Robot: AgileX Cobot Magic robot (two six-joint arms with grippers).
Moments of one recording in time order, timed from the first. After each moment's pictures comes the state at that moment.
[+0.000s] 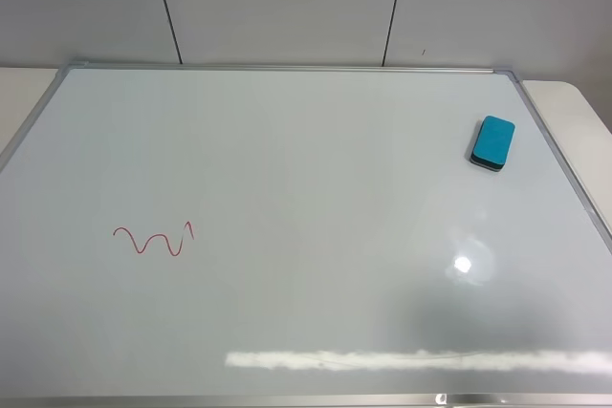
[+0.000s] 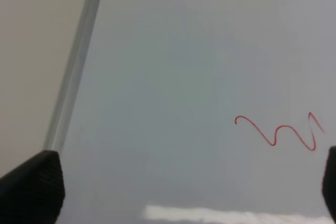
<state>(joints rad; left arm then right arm) 0.03 -0.01 -0.51 0.01 1.05 -0.07 -0.11 0.03 -0.50 -0.07 1.06 -0.02</state>
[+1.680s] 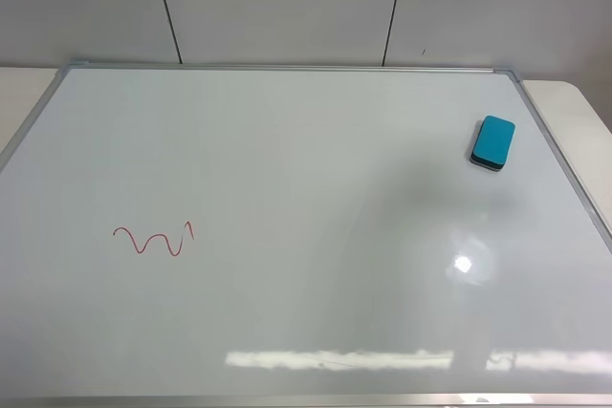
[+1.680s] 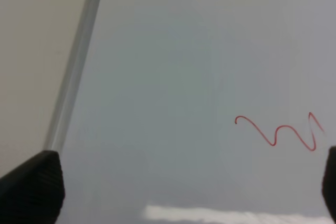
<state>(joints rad) 0.03 -0.01 -0.51 0.01 1.05 -0.07 -0.11 1.08 -0.89 -0.06 0.88 0.03</state>
